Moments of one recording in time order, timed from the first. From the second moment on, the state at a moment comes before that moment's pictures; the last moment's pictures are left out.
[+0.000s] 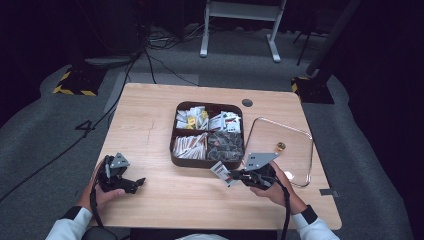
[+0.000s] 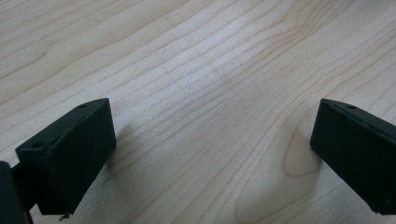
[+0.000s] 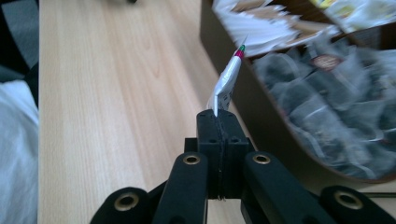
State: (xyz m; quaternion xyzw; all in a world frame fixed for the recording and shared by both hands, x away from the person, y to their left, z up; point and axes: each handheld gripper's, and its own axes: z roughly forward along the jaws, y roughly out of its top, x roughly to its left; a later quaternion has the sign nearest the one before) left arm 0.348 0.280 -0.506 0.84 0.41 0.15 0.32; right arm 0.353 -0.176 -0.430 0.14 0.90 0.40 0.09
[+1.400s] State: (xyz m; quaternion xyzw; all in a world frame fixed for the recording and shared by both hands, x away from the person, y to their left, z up) left arm 0.348 0.280 -0.506 0.84 0.41 0.15 0.32; right arm 0.357 -0.167 -0.457 0.13 0.92 0.35 0.08
